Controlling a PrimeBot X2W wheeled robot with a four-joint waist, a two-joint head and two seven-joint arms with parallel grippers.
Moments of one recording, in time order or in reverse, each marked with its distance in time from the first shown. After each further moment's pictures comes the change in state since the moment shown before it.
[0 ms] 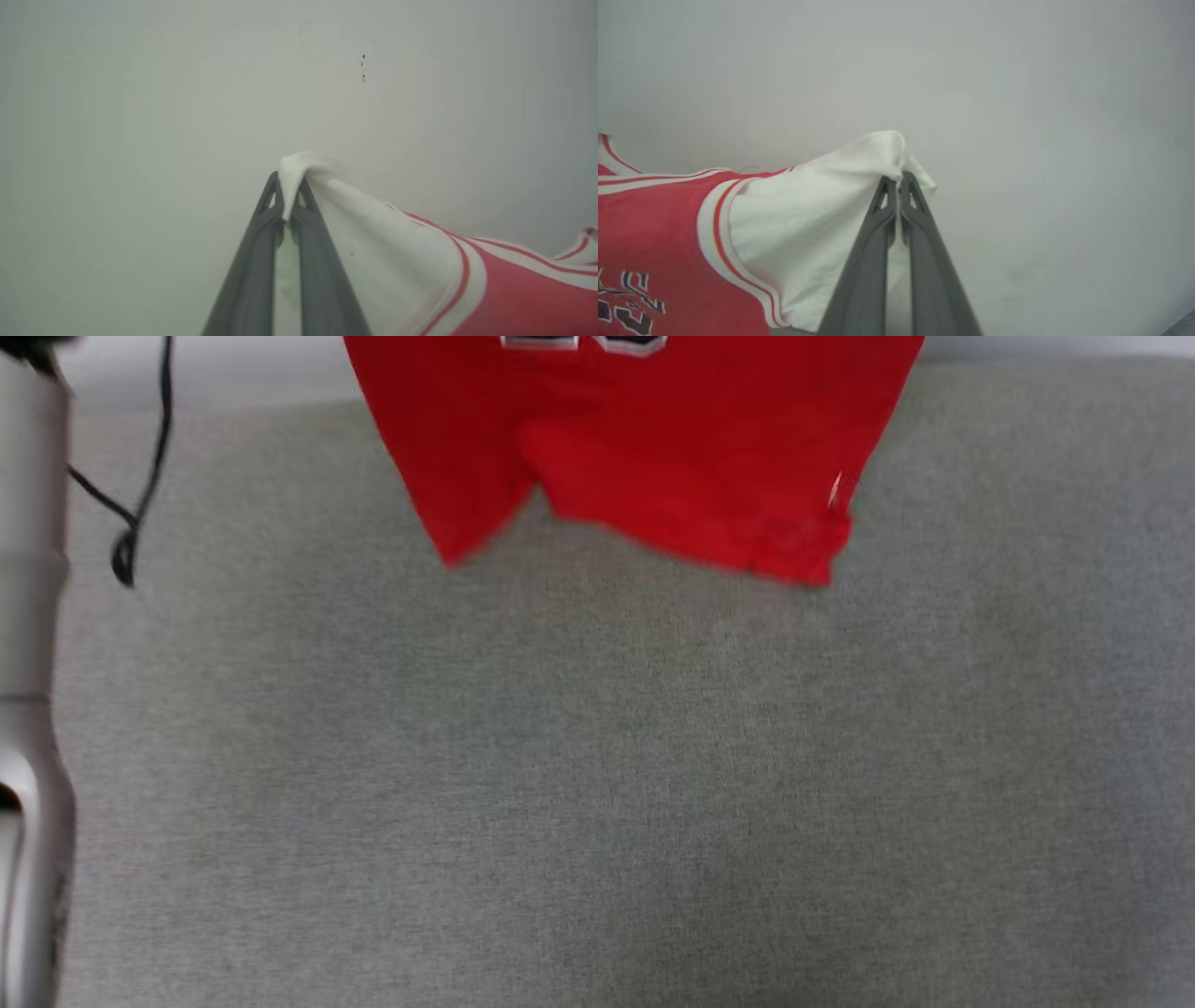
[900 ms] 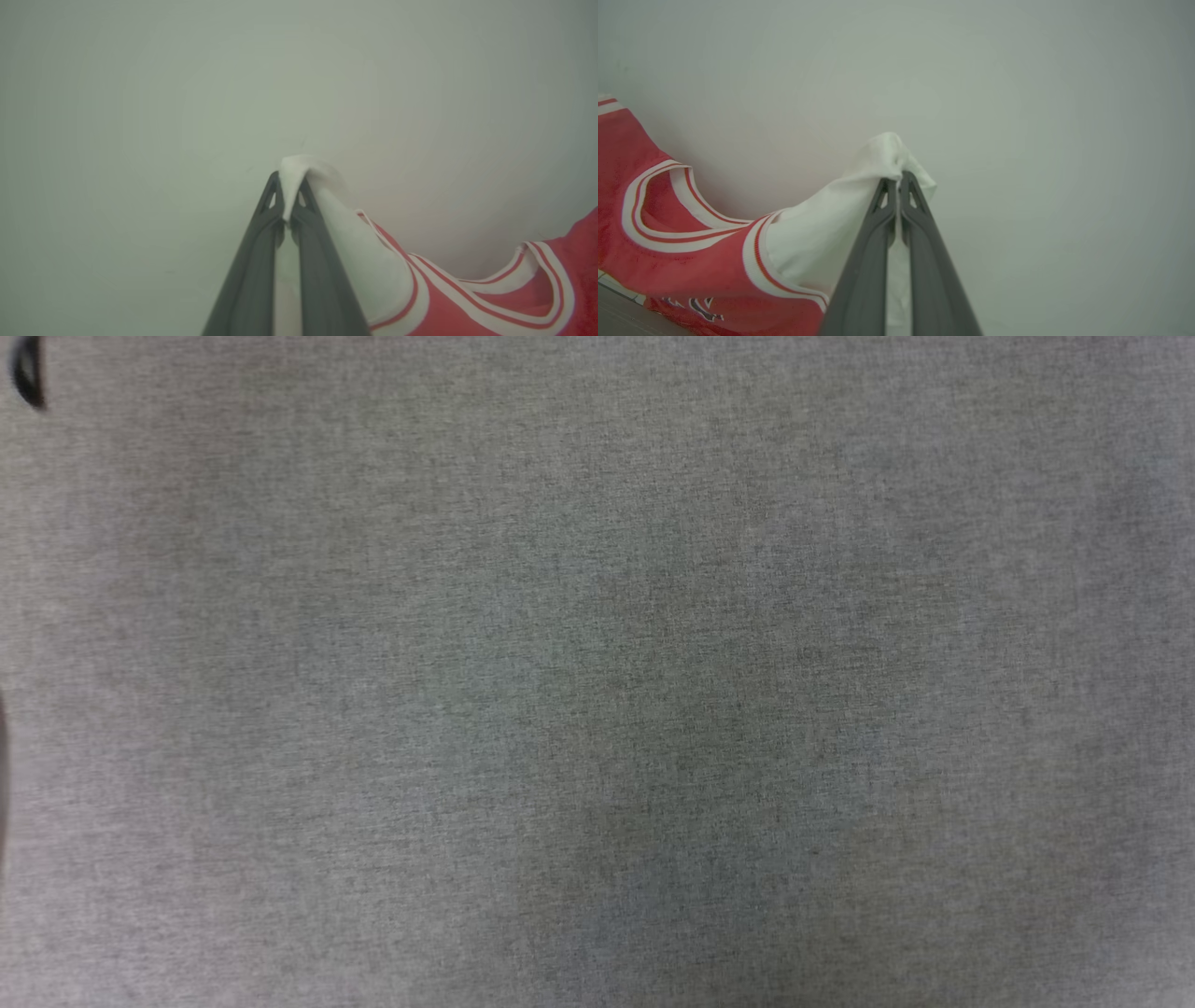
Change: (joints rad) left arm -0.349 -0.037 -0.033 0.263 0.010 -0.092 -0.167; right arm -0.411 0.064 0.206 0.311 -0.007 0.000 -0.329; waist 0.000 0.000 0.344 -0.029
